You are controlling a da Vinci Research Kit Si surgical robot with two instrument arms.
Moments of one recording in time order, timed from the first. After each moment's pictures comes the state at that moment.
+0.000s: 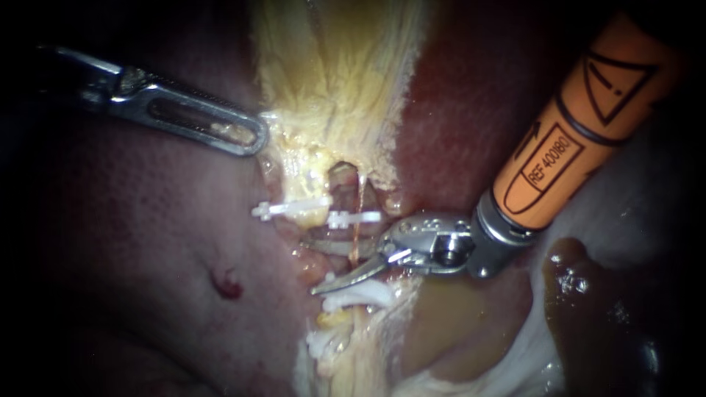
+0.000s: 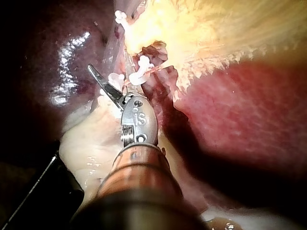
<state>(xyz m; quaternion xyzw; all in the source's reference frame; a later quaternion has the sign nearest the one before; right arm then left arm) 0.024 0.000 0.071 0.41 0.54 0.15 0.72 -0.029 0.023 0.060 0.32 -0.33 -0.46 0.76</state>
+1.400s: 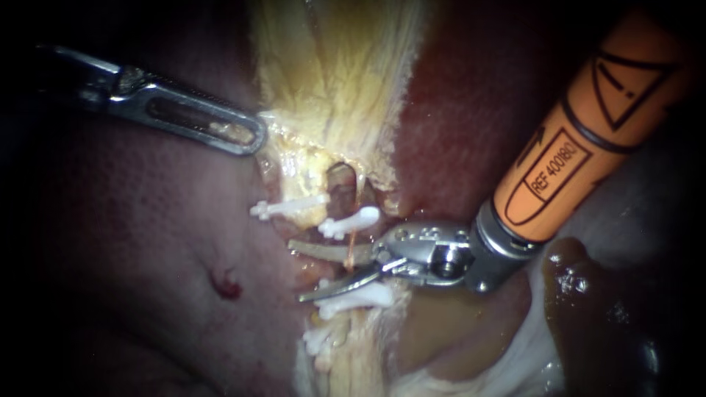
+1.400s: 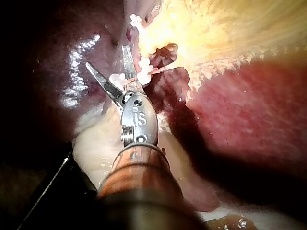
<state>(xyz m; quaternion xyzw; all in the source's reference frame) 0.025 0.000 0.068 0.42 0.56 0.14 0.70 -0.028 0.023 0.060 0.32 -0.33 -0.46 0.76</state>
